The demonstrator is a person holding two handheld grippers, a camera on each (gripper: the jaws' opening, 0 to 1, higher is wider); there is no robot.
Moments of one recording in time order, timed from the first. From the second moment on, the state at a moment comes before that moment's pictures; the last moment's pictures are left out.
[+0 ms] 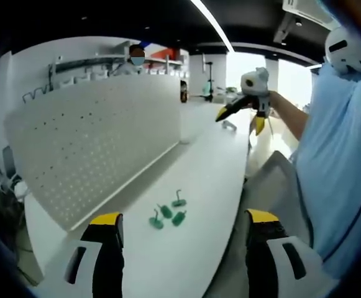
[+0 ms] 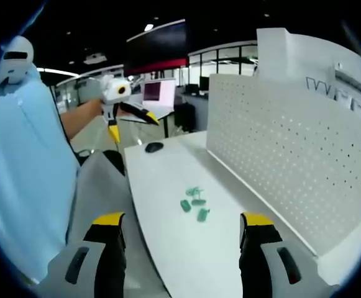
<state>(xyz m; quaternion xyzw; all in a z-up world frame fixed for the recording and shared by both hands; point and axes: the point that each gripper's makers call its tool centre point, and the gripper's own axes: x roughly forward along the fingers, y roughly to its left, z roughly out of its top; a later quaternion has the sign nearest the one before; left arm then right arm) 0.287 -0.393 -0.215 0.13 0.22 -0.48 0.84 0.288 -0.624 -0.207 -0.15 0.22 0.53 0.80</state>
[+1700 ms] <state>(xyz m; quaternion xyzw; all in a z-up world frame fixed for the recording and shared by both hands) 0.300 -0.472 -0.274 0.20 0.25 -0.56 0.76 0.281 -0.635 -0.213 -0.14 0.22 0.52 0.81</state>
